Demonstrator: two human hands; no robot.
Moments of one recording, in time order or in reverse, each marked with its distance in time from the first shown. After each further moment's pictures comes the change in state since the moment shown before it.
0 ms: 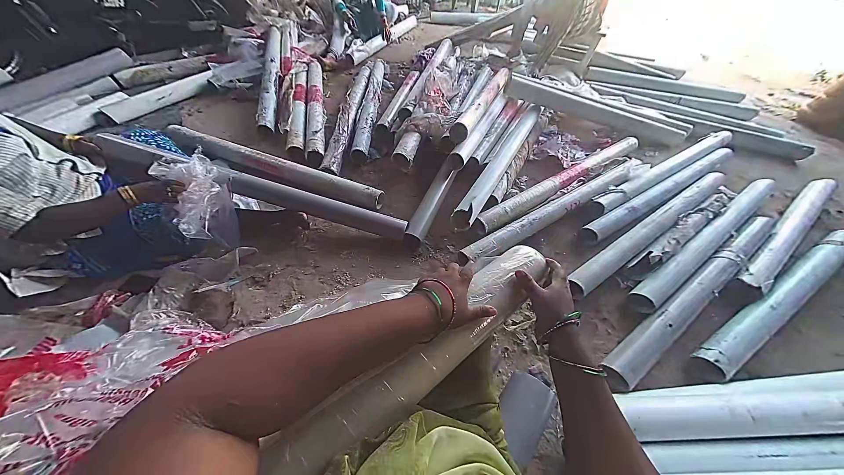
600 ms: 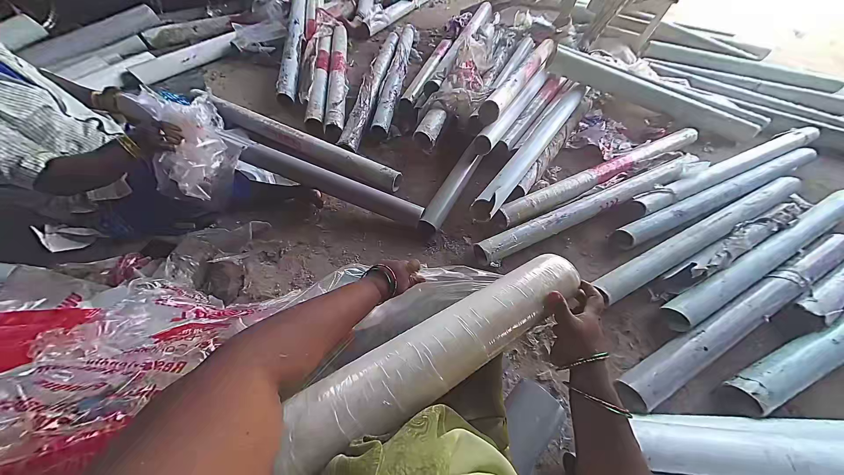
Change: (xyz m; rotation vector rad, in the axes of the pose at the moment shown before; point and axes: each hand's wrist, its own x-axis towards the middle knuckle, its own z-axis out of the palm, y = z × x) left_hand 0.089 -0.156 0.051 0.023 0.026 -0.149; right_hand -0.003 0.035 0.012 0.336 0.023 0.024
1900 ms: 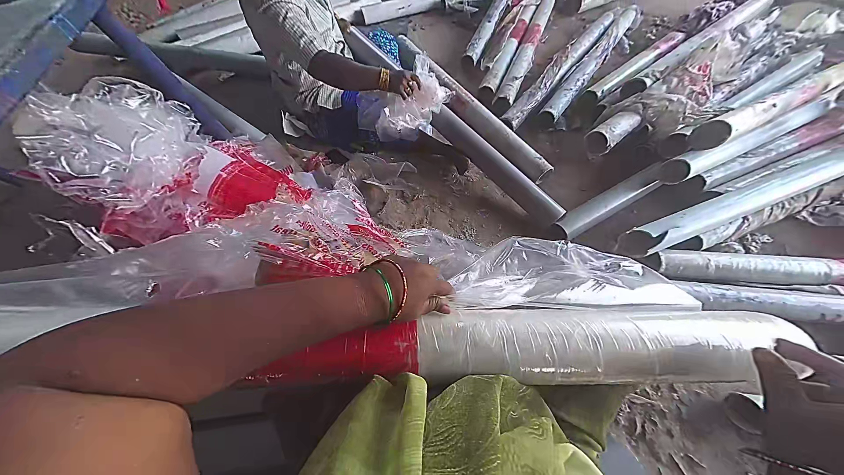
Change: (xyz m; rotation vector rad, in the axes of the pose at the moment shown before) left_hand -0.305 -0.062 0.015 -0.152 0.021 -0.083; right_hand -0.041 -0.061 0.007 -0.625 -0.117 -0.596
